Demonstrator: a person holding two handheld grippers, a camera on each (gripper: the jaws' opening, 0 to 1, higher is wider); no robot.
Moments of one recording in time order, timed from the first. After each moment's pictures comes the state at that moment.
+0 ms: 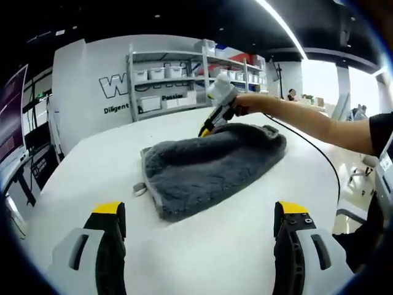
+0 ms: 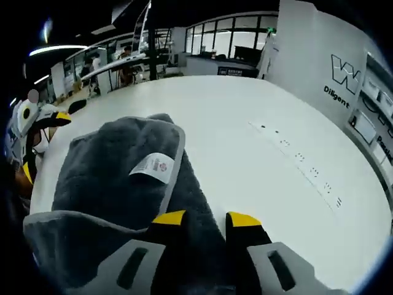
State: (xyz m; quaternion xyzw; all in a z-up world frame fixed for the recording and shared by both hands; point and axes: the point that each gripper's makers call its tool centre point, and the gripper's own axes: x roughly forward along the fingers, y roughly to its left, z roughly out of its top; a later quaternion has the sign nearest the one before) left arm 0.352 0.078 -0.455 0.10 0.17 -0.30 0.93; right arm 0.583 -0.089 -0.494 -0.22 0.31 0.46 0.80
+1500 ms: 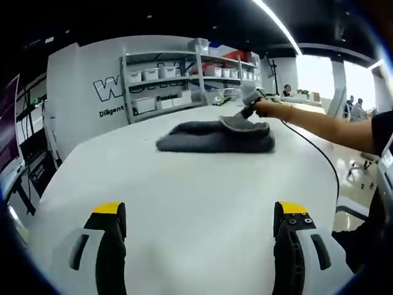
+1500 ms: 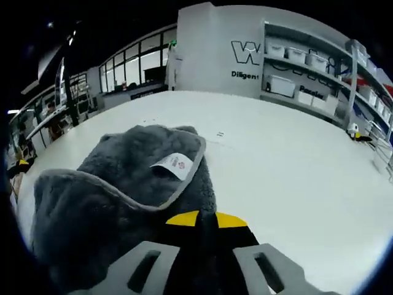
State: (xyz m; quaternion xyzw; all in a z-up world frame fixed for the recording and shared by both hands) left arm 0.355 0.062 -0.448 0.12 0.17 -0.31 0.93; right arm 0.605 -0.292 -0.490 -0.07 0.29 0.20 0.93
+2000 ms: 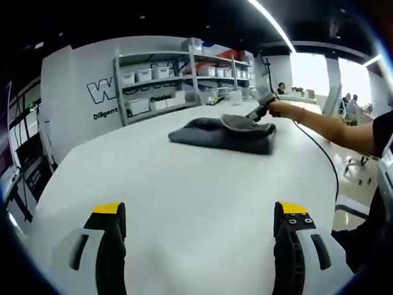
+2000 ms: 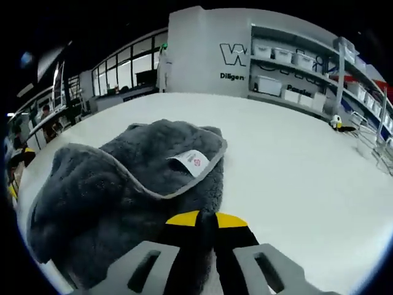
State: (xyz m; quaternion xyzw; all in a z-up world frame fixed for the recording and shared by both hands) left arm 0.358 0.045 -0.448 0.13 0.17 -0.33 0.92; right arm 0.553 -0.350 -0.491 -0.07 0.28 0.18 0.94
